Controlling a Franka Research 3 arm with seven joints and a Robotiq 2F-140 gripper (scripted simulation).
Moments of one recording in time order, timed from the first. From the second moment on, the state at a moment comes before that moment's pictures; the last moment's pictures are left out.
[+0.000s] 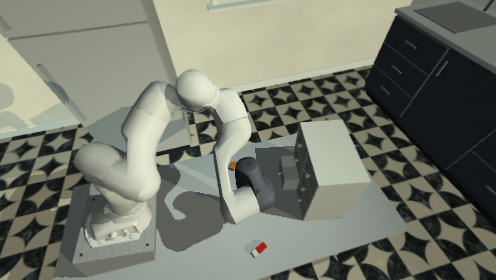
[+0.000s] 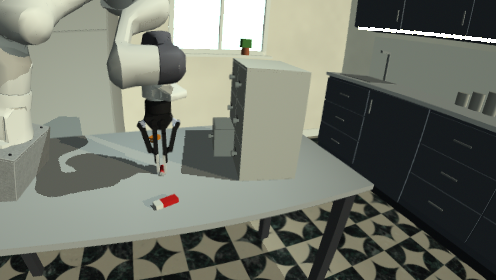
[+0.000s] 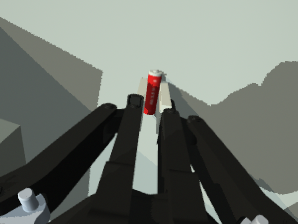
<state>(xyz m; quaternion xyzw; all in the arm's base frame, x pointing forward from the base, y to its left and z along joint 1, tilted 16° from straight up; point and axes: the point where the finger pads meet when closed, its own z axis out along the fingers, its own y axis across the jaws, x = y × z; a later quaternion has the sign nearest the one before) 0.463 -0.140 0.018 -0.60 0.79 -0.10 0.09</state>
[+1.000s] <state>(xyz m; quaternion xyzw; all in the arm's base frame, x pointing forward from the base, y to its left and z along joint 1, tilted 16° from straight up) 0.442 -0.137 0.114 -0.61 0.78 -0.11 0.08</state>
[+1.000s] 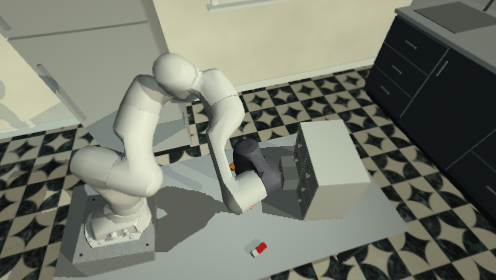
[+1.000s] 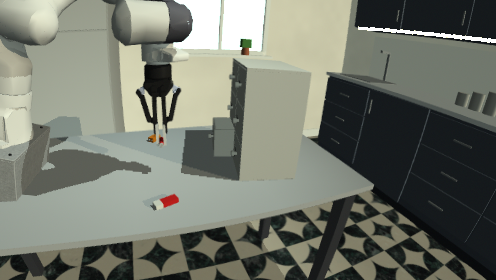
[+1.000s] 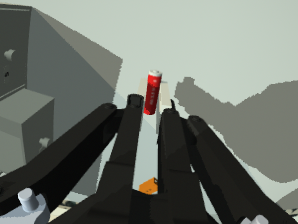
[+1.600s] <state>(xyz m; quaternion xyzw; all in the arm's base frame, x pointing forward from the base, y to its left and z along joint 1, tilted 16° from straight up) 0.471 -0.088 0.118 -0.77 0.63 -0.11 0.06</state>
